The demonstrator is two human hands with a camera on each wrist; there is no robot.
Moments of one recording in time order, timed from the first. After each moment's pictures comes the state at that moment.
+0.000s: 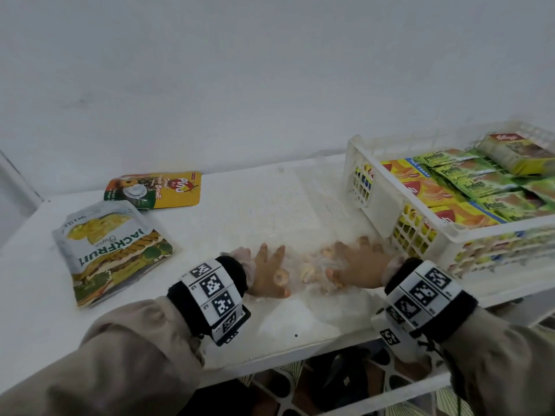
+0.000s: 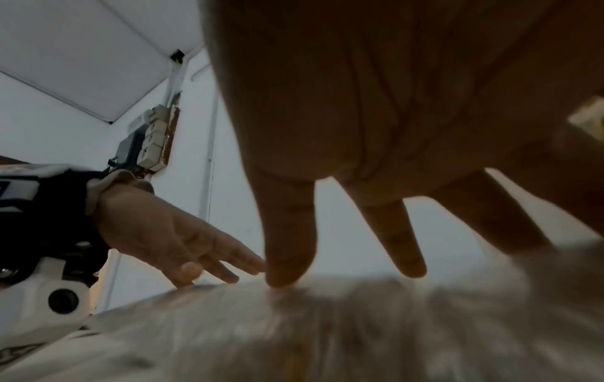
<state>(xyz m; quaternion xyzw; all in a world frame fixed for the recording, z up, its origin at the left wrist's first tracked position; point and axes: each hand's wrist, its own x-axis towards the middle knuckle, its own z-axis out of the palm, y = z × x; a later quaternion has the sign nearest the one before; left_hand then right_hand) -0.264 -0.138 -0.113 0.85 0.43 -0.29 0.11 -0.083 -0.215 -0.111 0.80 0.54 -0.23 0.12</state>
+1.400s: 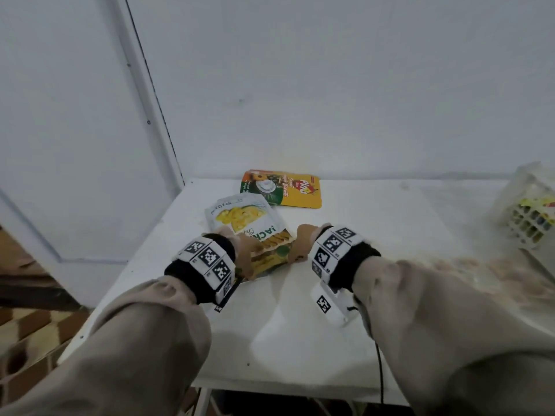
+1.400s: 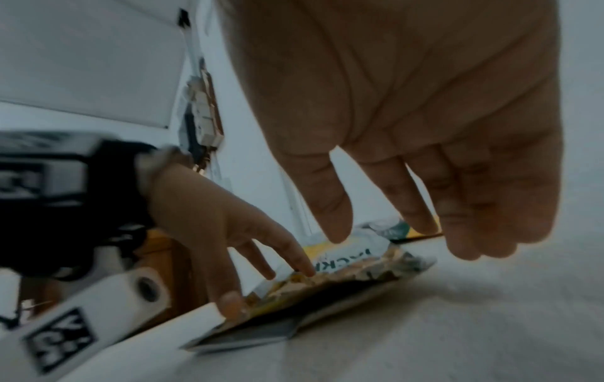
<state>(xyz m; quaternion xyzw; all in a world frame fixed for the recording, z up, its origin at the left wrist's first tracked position) -0.502 -0.041 -0.099 0.78 0.58 -0.23 0.11 -0.353 -0.047 -0.102 0.67 0.70 -0.24 0.04</state>
